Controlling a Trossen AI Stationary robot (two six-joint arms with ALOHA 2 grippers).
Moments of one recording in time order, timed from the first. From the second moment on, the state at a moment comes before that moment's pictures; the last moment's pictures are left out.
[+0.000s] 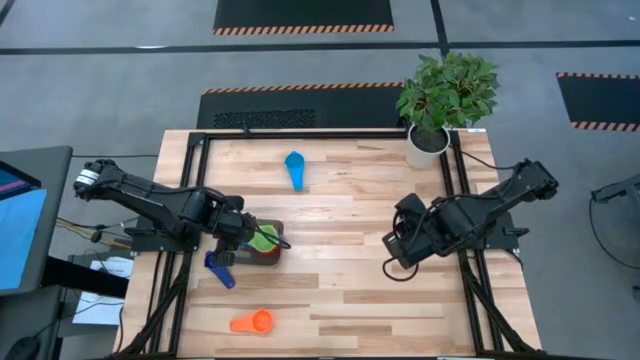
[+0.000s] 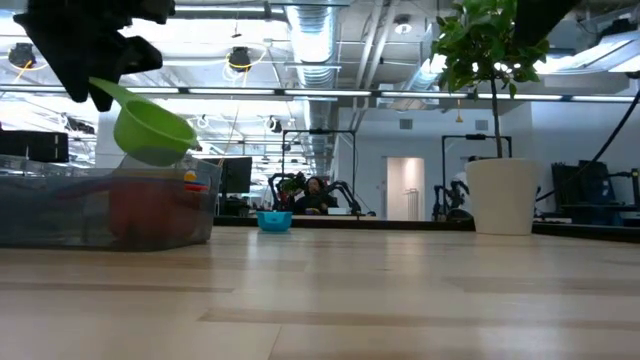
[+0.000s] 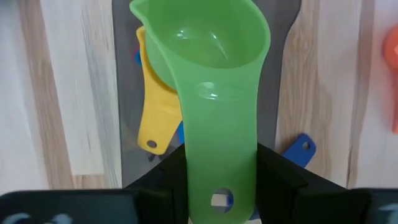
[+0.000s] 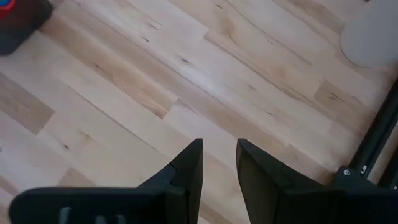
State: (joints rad) left arm -0.27 1.22 1.04 -1.19 -0.06 -0.22; right arm 0.48 1.46 1.48 -1.53 0.50 1.41
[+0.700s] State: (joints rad) left arm -0.24 1.23 1.04 -1.19 -0.09 -0.20; right arm 0.48 1.46 1.47 -1.50 0.50 1.42
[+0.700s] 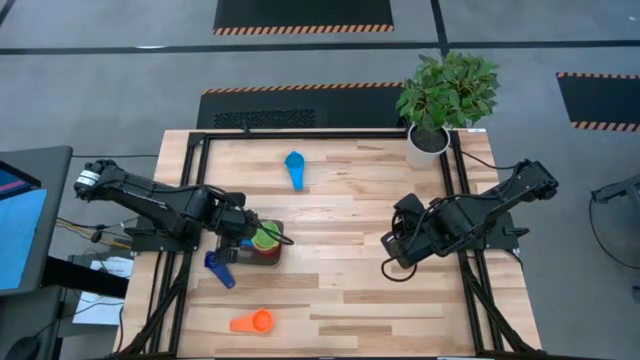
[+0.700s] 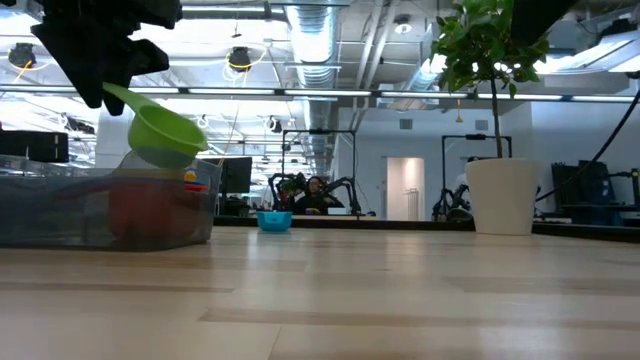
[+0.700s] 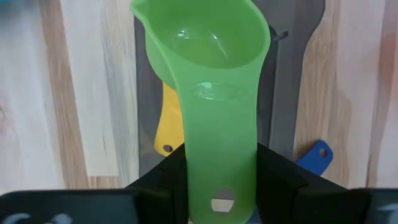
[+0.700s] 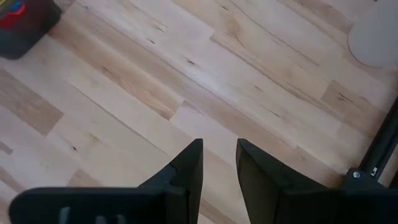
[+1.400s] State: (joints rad) left arm -0.24 1.34 1.04 -1.20 -0.08 -0.20; right arm 0.48 1.46 1.47 -1.50 0.50 1.41
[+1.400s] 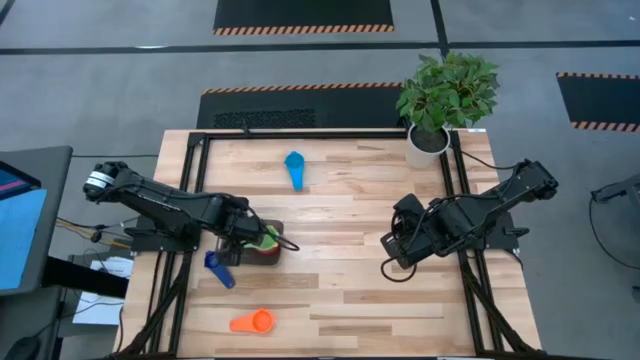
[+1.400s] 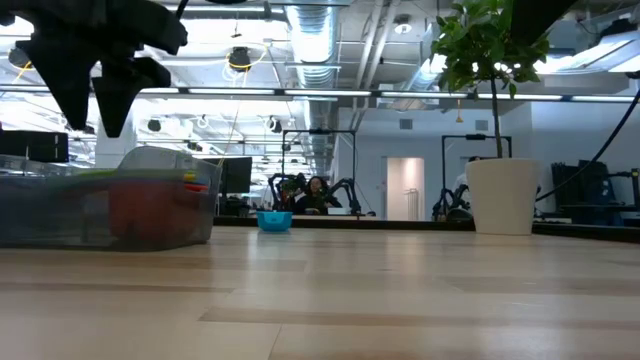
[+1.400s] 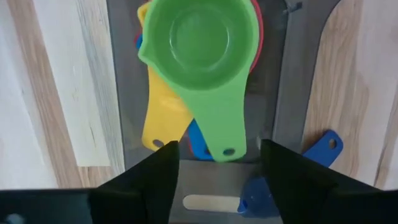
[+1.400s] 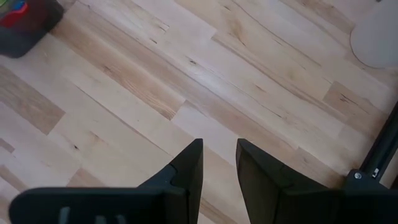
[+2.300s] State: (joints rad) left arm -0.29 1.50 1.04 -1.09 0.16 -0.29; right arm 0.48 1.46 1.47 -1.45 0.50 1.35
